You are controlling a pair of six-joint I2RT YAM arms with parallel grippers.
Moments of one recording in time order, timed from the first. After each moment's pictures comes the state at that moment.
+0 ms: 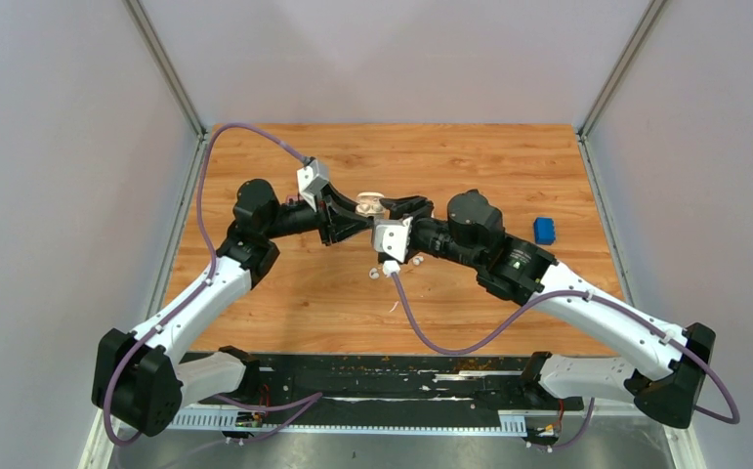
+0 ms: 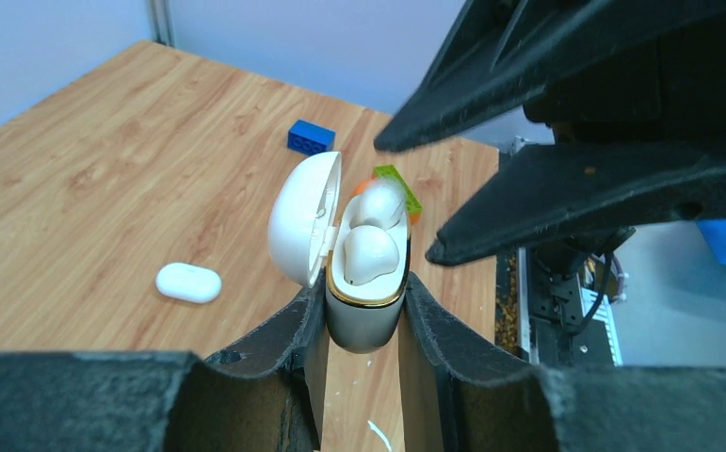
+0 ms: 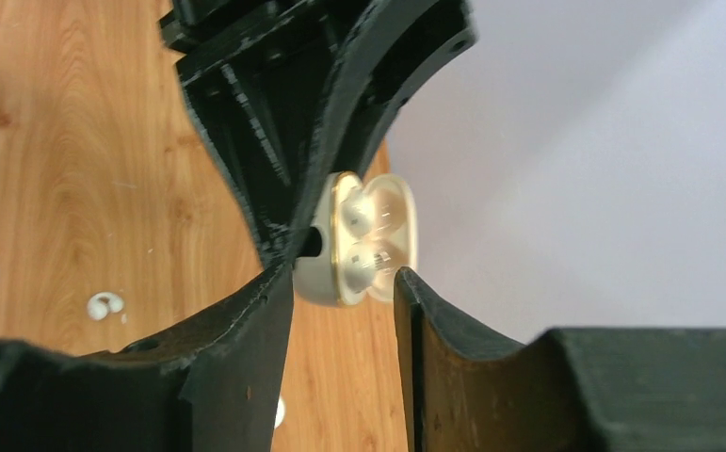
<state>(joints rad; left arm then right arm) -0.43 1.14 0.80 0.41 0.92 -0.25 0.95 1.14 1.13 -0.15 -0.15 -0.95</state>
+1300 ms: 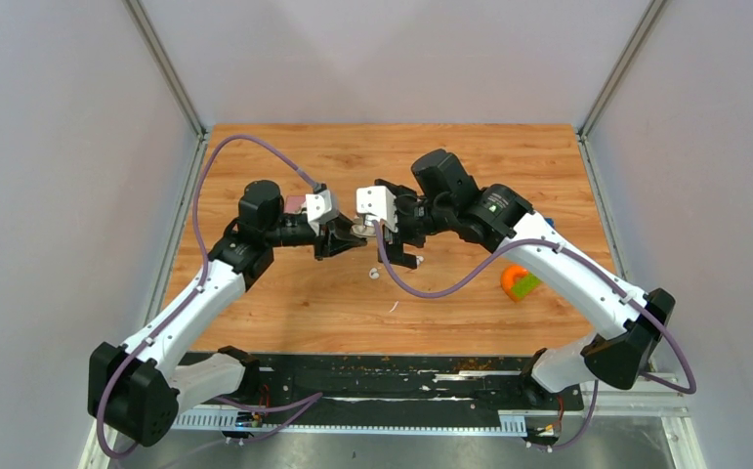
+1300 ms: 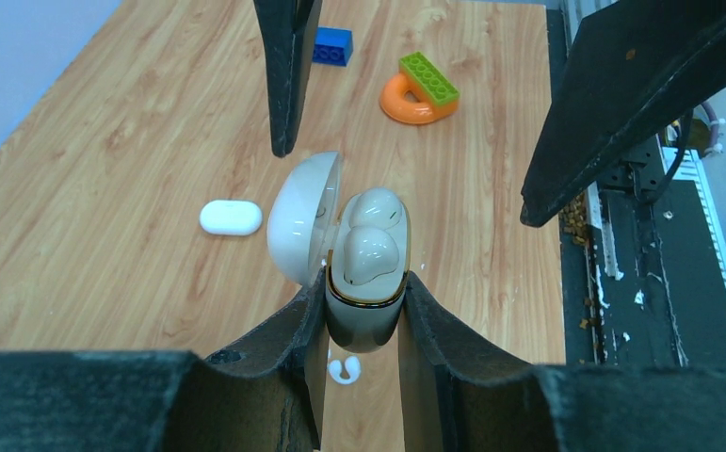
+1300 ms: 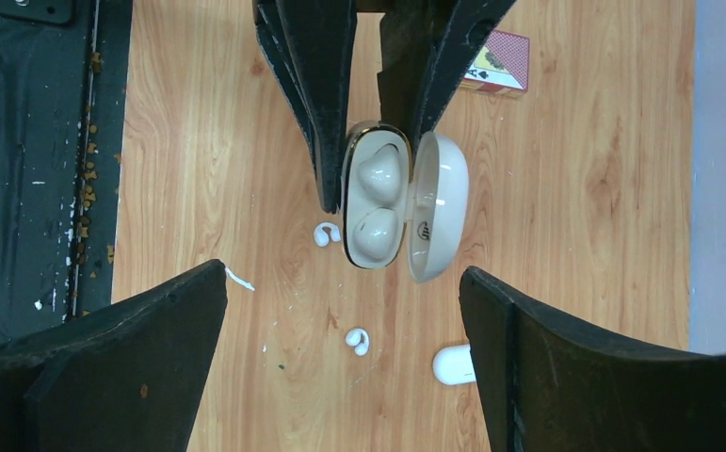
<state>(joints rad) -0.42 1.09 0.83 -0.01 0.96 0.27 0.83 1.44 1.55 -0.81 -0.44 -0.72</state>
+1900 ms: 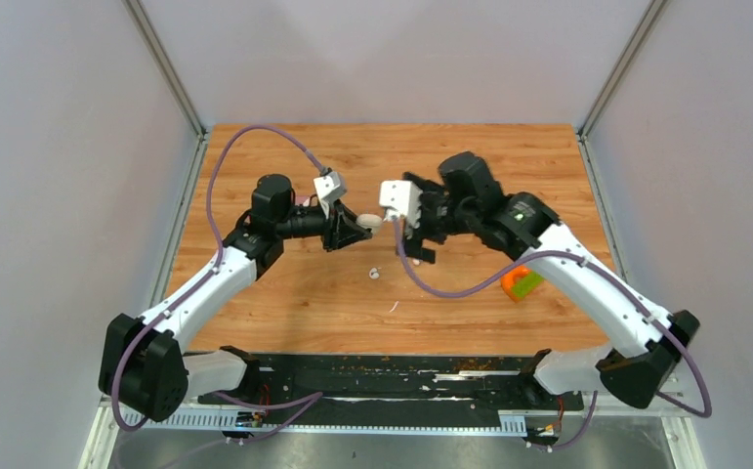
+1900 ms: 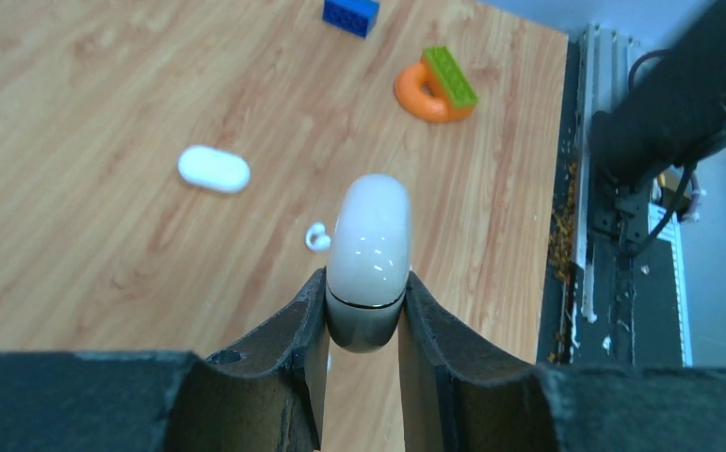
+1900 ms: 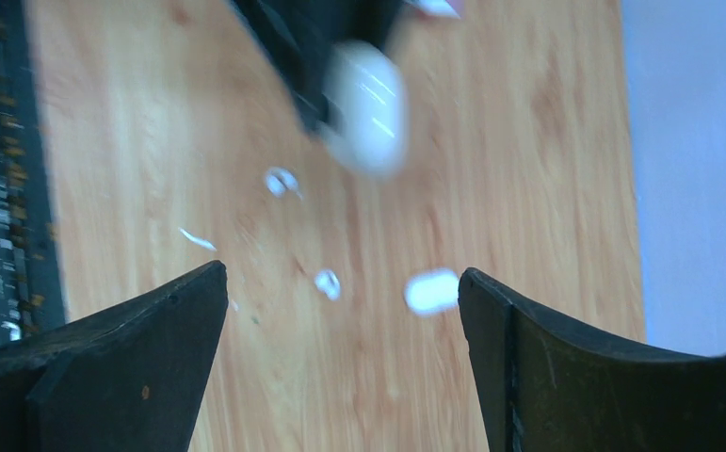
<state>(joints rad) -0.42 1.20 0.84 0.12 0.87 0.04 0.80 1.36 1.48 -0.77 -0.34 -0.72</state>
